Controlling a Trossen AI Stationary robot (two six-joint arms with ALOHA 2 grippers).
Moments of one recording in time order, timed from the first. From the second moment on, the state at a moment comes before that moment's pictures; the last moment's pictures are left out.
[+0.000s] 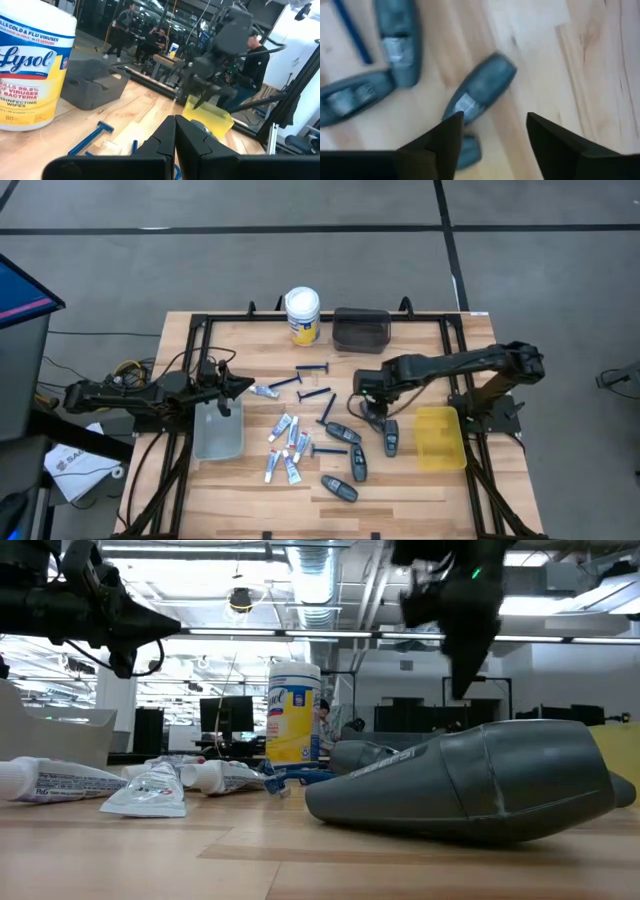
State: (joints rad) left arm 0.01 0.19 0.01 0.20 -0.26 -0.40; right arm 0.03 1.56 1.19 -1.02 0.08 0.37
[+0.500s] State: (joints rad) left arm 0.01 0.22 0.01 0.21 -0.26 -0.40; right arm 0.13 1.56 1.14 -0.96 0.25 0.63
